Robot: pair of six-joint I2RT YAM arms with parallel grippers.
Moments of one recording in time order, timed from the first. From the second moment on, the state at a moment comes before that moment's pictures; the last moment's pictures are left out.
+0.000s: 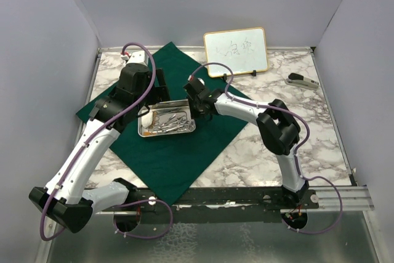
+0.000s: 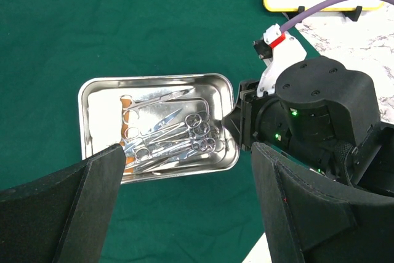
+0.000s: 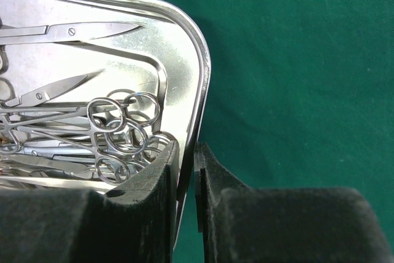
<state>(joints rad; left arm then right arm) -0.48 1.11 1.32 -0.79 -0.26 -0.48 0.82 2.11 1.60 -0.45 0.13 0.50</state>
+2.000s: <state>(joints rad) -0.47 0.99 1.25 -0.73 -0.31 -0.49 1.40 1.52 0.70 0.10 -0.40 -0.85</state>
